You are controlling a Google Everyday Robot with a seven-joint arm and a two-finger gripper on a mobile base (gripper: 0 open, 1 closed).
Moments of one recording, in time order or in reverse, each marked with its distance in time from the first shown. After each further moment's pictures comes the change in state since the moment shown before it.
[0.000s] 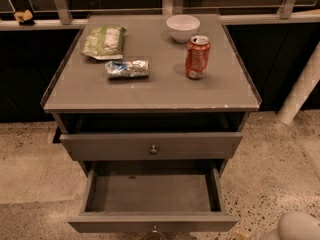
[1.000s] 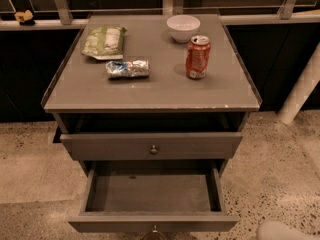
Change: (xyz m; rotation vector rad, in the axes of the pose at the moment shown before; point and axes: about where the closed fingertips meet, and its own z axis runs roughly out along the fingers) arm 0.000 0.002 0.105 -0.134 -0.140 -0.021
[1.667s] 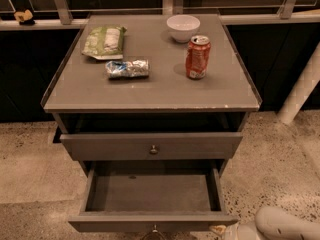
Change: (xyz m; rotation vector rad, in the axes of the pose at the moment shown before) arm -0.015 -0.063 0.004 0.055 -0.089 0.110
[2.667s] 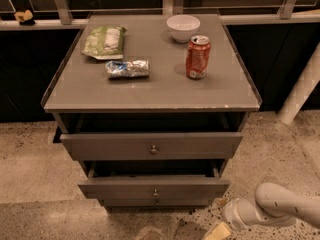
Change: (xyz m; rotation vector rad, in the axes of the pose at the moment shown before) arm -0.035 -0.083 -0.022 0.090 -0.048 0.118
